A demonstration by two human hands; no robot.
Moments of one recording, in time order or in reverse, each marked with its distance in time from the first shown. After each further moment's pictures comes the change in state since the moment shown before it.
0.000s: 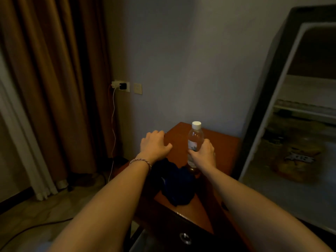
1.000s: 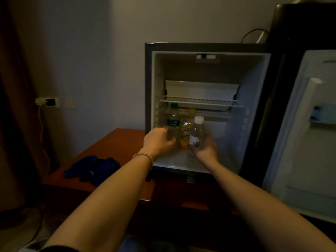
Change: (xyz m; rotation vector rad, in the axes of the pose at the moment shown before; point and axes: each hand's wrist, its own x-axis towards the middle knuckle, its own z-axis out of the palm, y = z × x) left_hand -0.120 0.270 -0.024 -0.302 -0.035 0.446; right_hand -0.114 0.119 -0.280 0.070 0.307 0.043
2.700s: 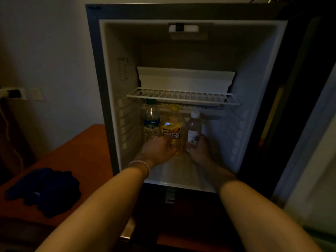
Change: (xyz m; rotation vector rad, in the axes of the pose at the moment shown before) left_hand 0.095 0.008 0.123 -0.002 -0.157 0.066; right_hand 0.135 0.111 0.031 0.035 -0.060 0.125
